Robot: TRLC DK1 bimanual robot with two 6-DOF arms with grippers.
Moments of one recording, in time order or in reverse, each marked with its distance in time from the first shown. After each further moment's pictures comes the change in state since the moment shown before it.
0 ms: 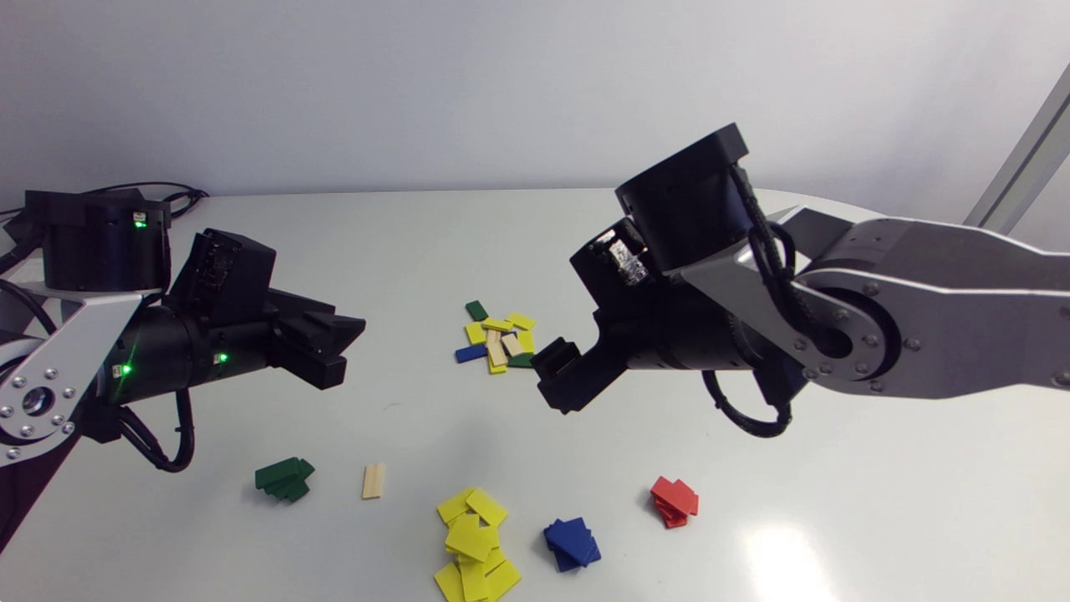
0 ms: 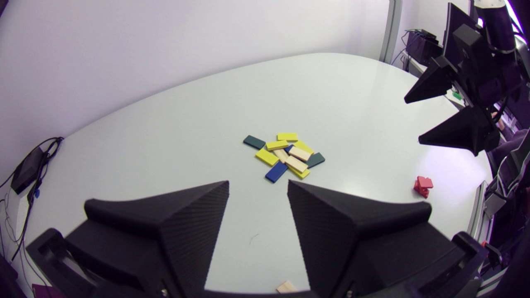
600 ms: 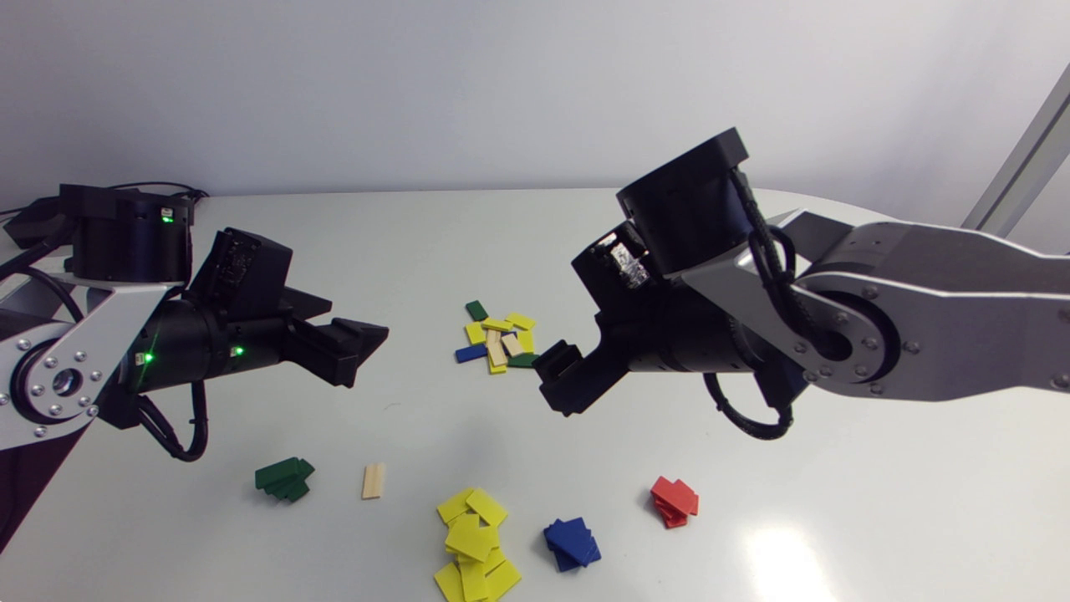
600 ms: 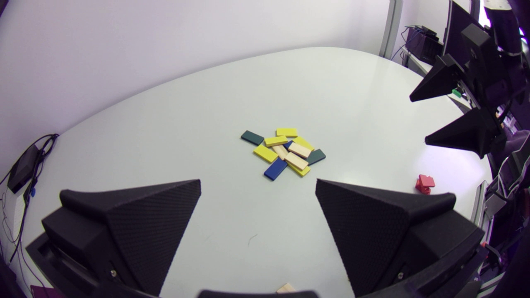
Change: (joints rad) left arm -0.003 0.073 0.029 0.009 0.005 0.000; right arm -0.002 0.000 -0.007 0.001 -0.001 0.000
